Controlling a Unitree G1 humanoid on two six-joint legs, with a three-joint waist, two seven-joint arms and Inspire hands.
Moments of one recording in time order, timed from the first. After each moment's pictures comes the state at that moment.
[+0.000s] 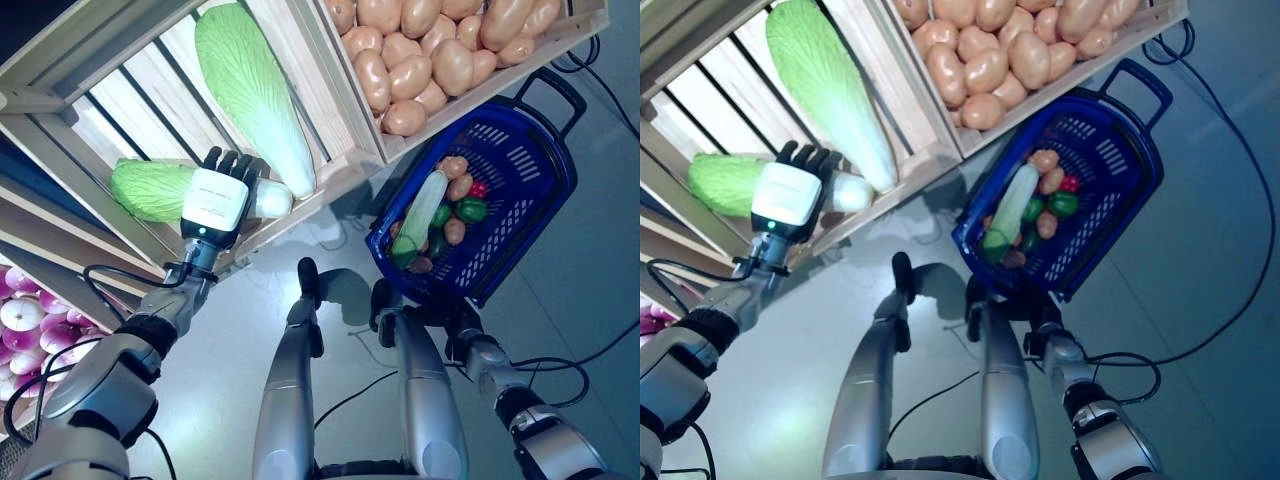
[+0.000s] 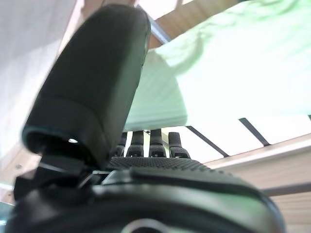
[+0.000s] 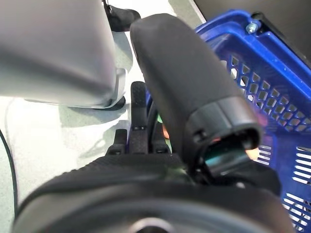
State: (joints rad) left arm -0.77 0.74 -0.78 0.91 0.78 0.02 0.86; right arm -0.44 -0.34 0.37 1.00 0.64 -0.16 -0.03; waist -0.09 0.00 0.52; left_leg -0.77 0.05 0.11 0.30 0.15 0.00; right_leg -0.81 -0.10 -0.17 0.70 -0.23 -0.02
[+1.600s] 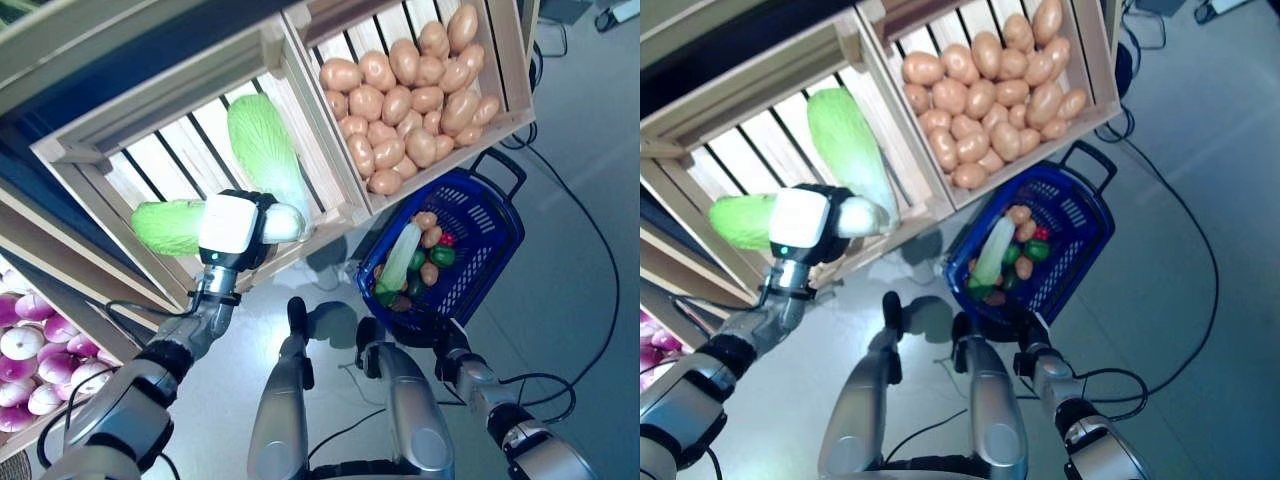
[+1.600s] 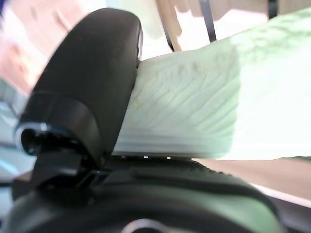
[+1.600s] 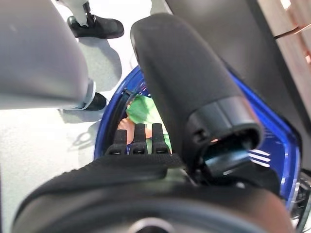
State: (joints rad) left arm -0.54 0.65 -0.56 0.72 0.68 -0.20 0.99; right arm -0.30 -0.30 0.37 0.98 0.64 -0.15 -0.03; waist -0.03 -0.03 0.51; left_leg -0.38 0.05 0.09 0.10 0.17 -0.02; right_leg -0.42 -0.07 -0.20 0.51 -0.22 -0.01
